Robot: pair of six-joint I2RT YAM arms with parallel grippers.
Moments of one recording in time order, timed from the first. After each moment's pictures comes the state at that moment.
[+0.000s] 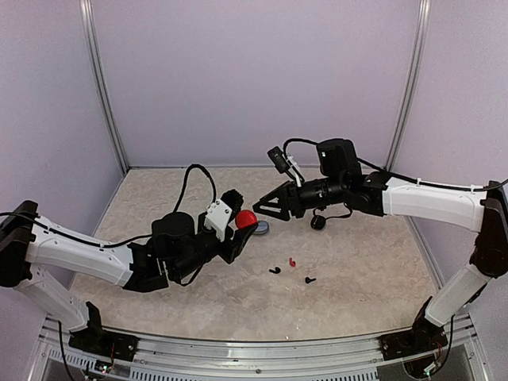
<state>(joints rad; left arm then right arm) -1.14 1.46 0.69 0.67 -0.42 0.15 0.77 1.56 1.18 -0.02 -0.64 0.25</state>
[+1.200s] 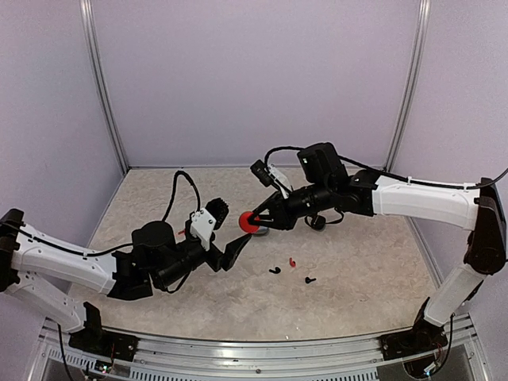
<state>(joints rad) -1.17 1.36 0.59 0.73 -0.44 0.21 0.85 1.63 1.28 -0.20 -0.50 0.10</state>
